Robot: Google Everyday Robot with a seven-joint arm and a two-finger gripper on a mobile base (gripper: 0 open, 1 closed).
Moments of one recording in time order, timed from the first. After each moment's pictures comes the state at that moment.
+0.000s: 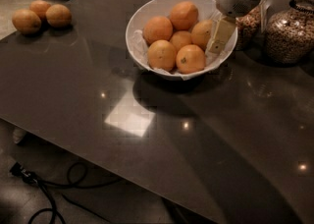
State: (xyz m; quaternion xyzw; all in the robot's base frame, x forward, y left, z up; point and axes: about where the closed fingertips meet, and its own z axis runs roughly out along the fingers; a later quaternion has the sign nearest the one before) arm 0.662 -0.151 0.956 -0.66 0.68 -0.06 0.31
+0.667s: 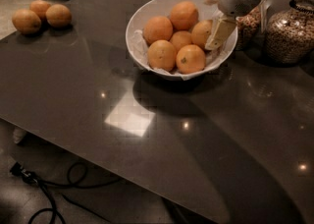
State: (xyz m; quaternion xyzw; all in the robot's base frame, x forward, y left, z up) arm 0.674 -0.160 0.946 -0.68 0.67 -0.06 0.29
